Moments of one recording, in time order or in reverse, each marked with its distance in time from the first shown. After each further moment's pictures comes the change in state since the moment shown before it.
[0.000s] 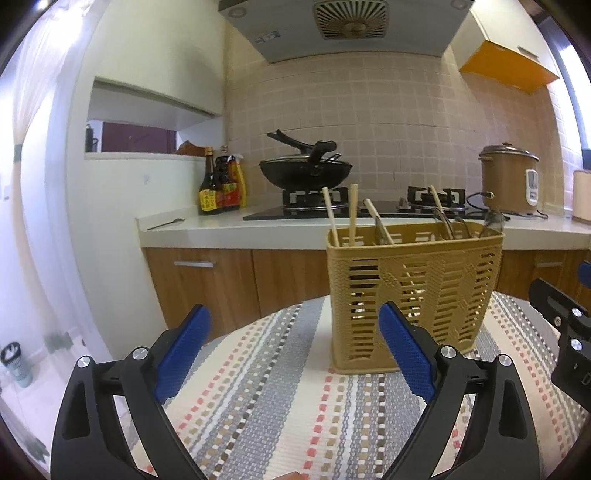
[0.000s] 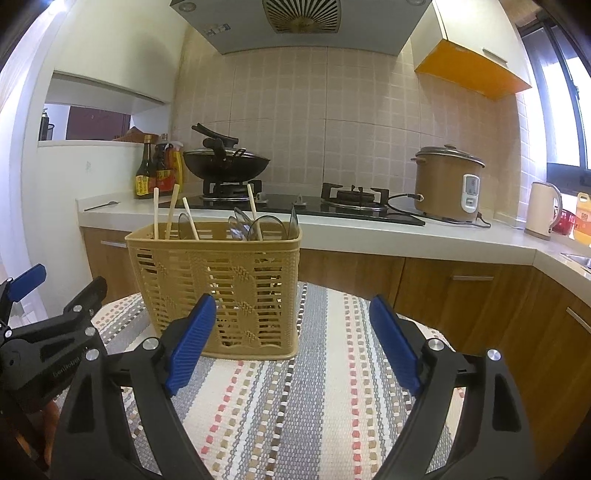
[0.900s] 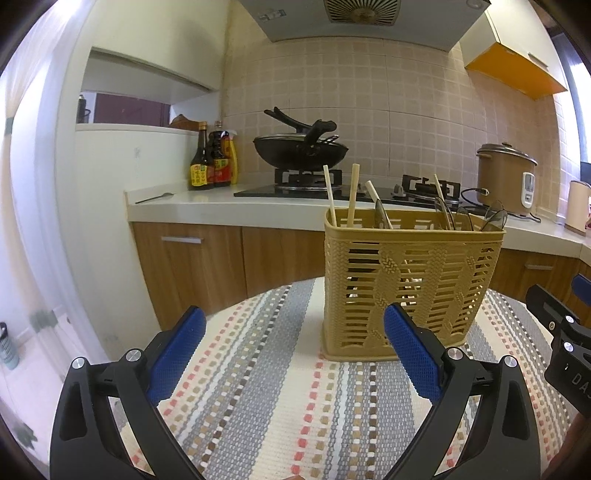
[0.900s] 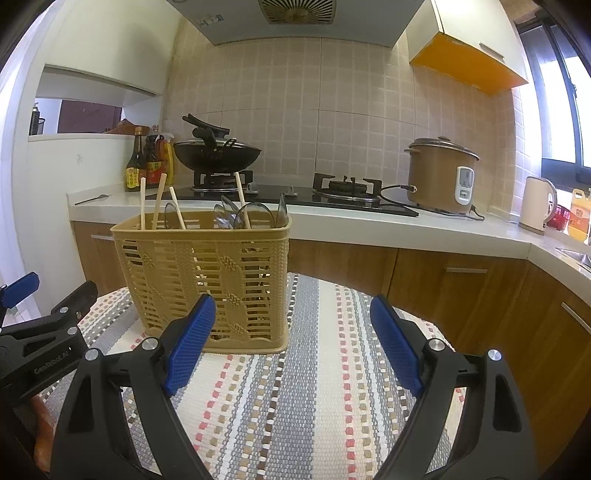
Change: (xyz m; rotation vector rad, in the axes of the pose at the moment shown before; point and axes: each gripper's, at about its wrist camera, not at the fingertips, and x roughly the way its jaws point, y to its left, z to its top) left arm 0.012 0.009 -0.003 -0.071 0.086 -0.050; right arm 0.008 0.000 -0.003 0.007 0.033 -0.035
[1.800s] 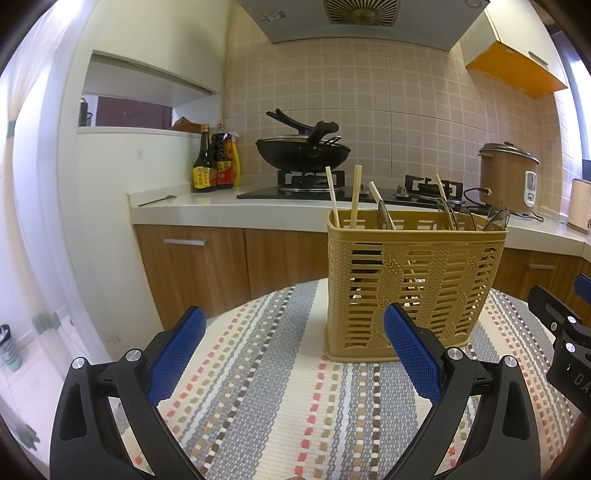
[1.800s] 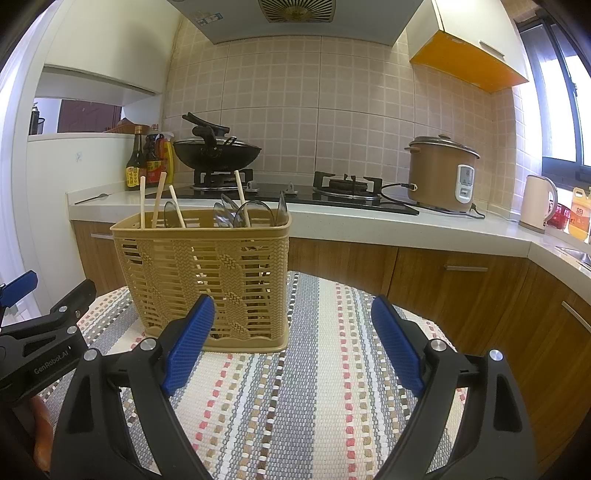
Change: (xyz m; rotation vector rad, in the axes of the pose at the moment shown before) left arm -0.003 0.000 0.000 0.007 -0.007 0.013; right arm 0.001 0.001 -0.001 -0.002 0.007 0.001
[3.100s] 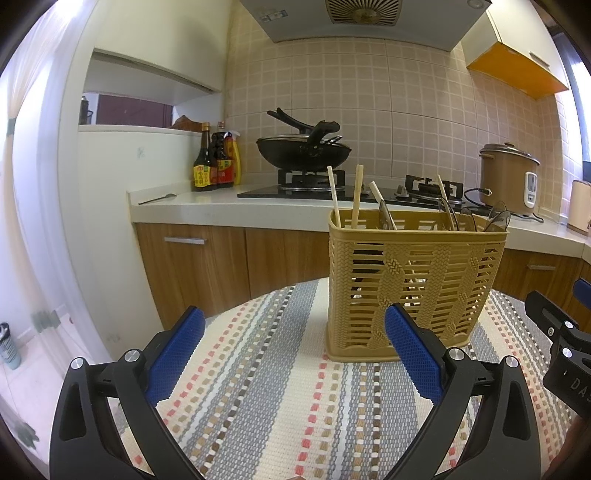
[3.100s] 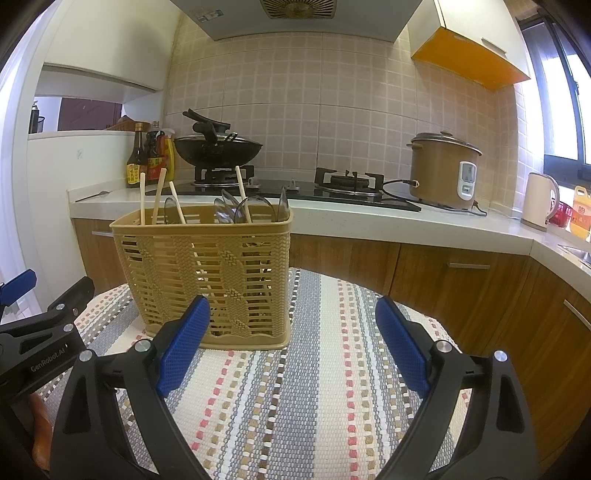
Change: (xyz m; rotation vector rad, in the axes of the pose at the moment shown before) left arm 0.000 0.001 0.001 -0.007 0.007 0.002; right arm 0.004 -0.001 -0.001 0.004 0.016 0.009
